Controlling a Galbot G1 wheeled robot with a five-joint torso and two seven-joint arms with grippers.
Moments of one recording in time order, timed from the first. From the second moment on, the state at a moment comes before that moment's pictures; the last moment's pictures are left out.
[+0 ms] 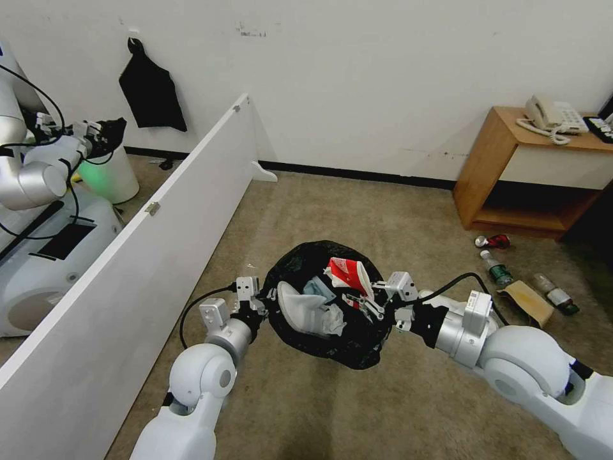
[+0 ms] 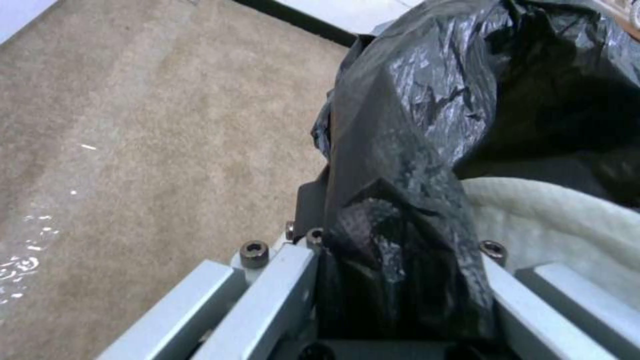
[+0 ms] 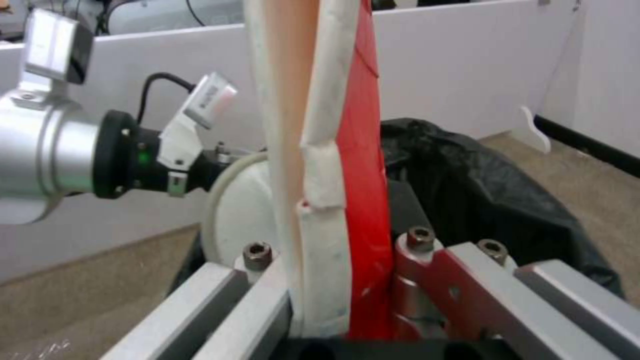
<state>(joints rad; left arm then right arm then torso) 1.26 -1.39 -0.35 -2.02 -0.55 0.52 -0.03 -1.13 0.55 0.16 2.19 0.80 -0.14 -0.24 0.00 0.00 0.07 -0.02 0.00</state>
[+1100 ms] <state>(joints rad) 1.24 -1.41 -0.35 -2.02 -0.55 0.53 -0.03 -1.11 0.59 0.10 2.15 0.77 -0.14 -0.22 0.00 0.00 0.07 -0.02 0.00</state>
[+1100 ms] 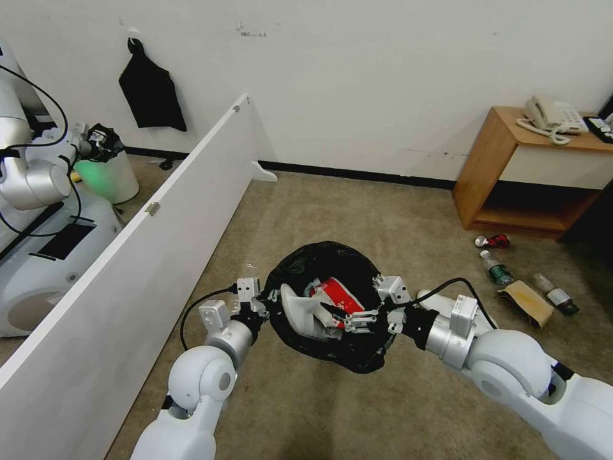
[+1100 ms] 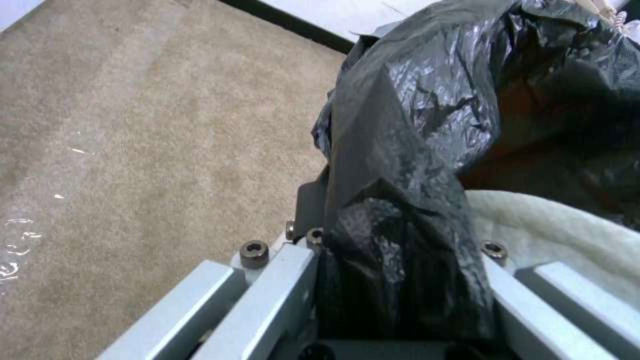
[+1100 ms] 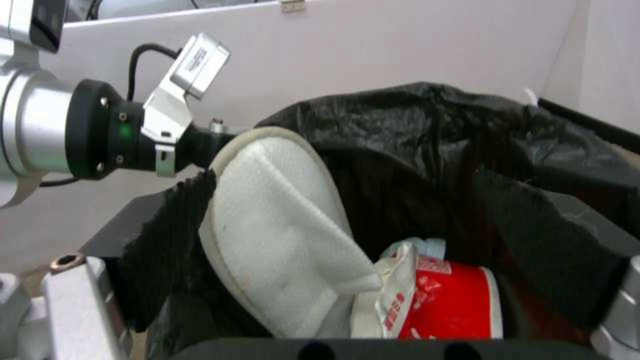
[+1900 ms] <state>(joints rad) 1.32 -1.33 -0.40 -2.08 -0.69 0.63 -0.19 -1.10 0.53 0.33 2.23 0.88 -0.13 -0.22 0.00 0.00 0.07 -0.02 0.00</state>
